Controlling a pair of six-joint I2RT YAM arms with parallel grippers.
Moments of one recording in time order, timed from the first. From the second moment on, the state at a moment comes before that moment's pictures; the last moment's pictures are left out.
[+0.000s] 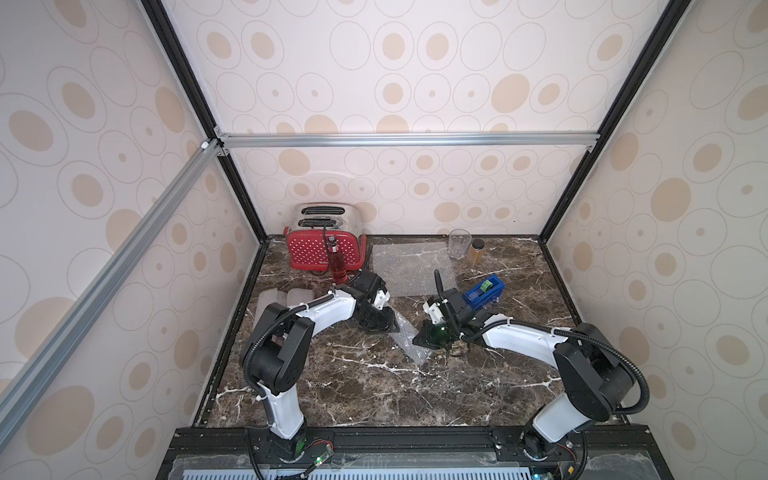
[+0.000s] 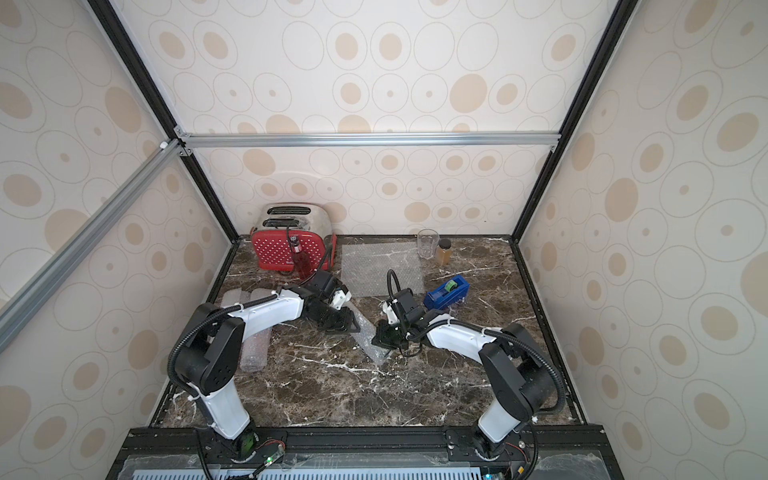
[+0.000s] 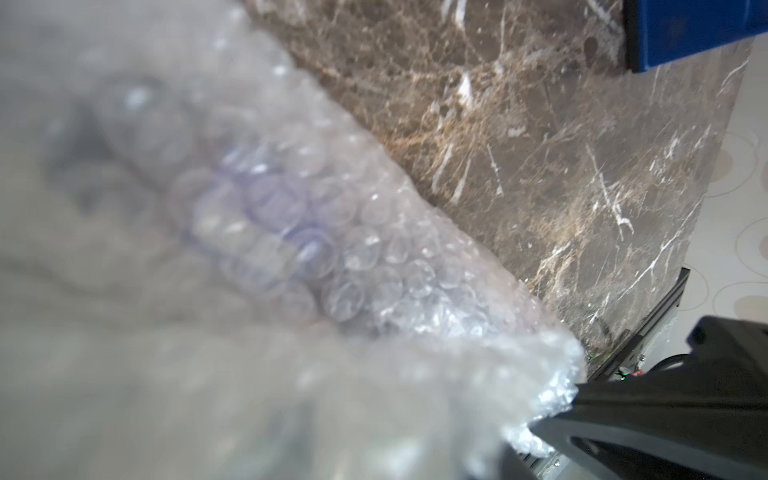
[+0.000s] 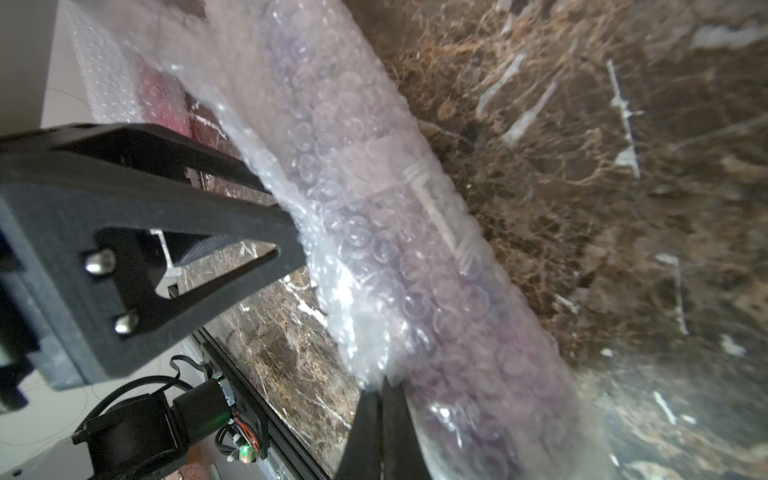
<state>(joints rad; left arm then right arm) -0.49 1.82 1.17 -0.56 0.46 -0.43 0.65 1.60 0.86 -0.23 -0.43 0.80</state>
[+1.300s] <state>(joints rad) -0.51 2.00 1.39 -0.60 0.52 -0.38 0.50 1.65 0.94 -0.47 -0.44 0.63</state>
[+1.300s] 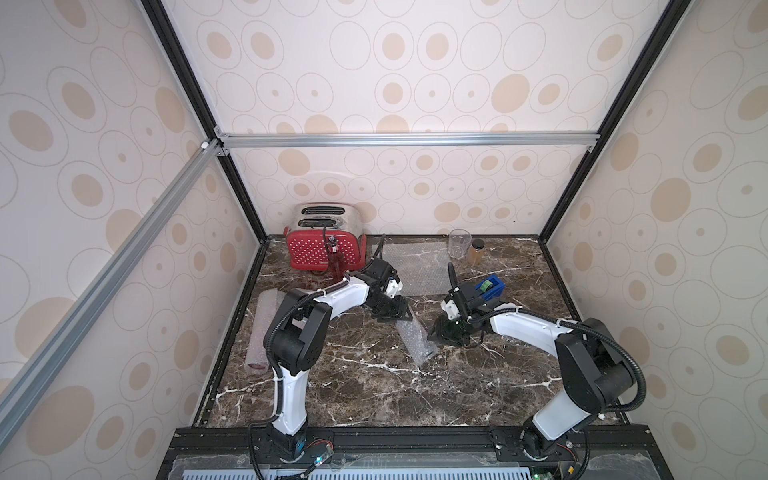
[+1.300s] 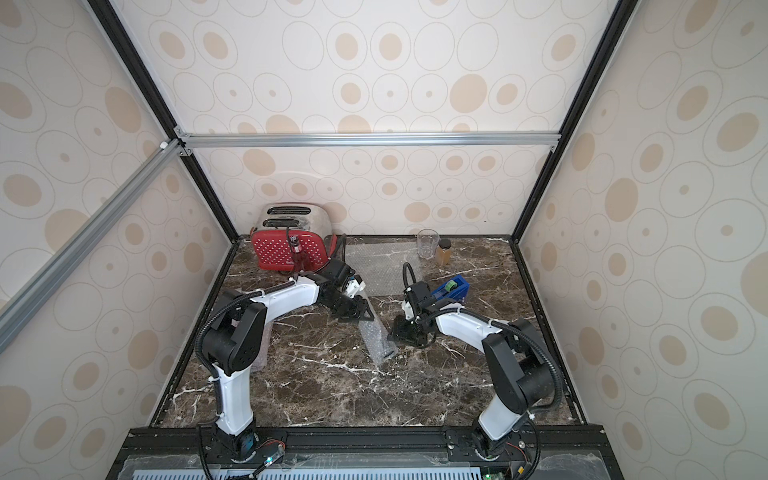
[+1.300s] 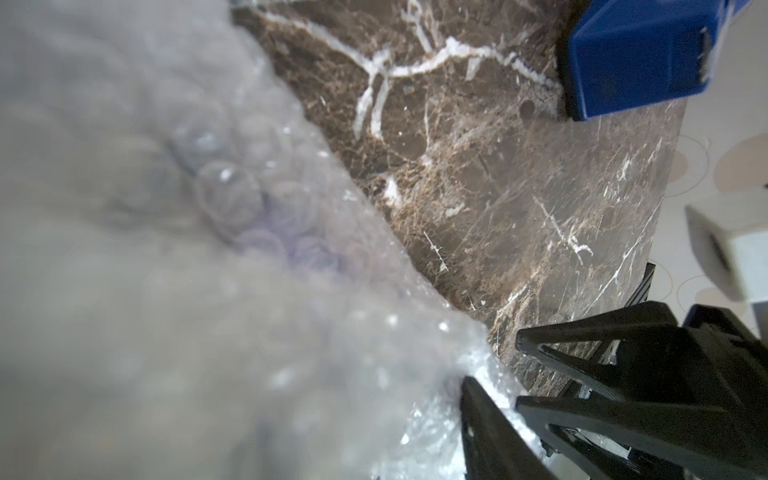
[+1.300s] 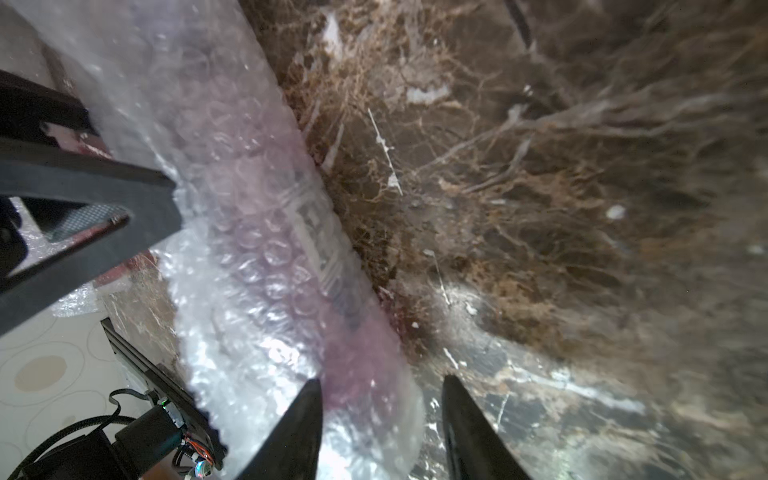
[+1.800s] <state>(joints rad) -0.54 2.00 1.39 -0.60 0.50 -0.36 0.57 1.65 0.82 -0.31 -0.50 0.75</state>
